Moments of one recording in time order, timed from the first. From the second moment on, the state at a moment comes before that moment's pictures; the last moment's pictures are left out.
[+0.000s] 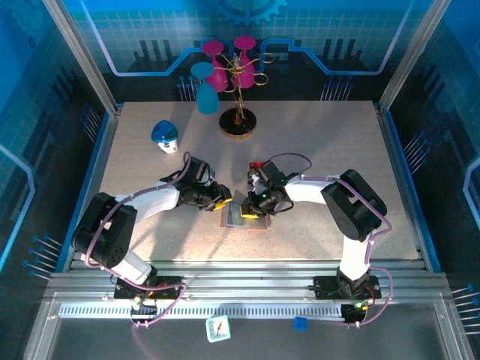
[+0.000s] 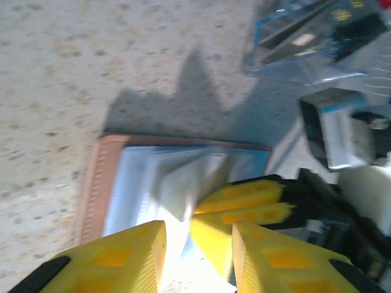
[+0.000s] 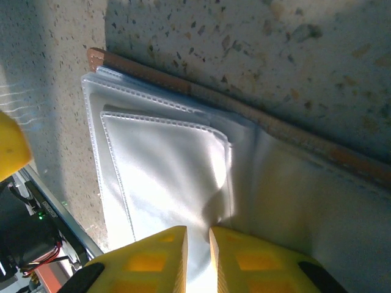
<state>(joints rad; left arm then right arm) -0.41 1.55 0.79 -0.21 0.52 -0.97 0.63 1.87 1.00 -0.28 -0.61 0.69</state>
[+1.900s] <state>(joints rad) -0.50 1.65 0.78 -0.18 0.52 -1.03 0.59 1.85 0.88 -0.06 -0.71 0.78</state>
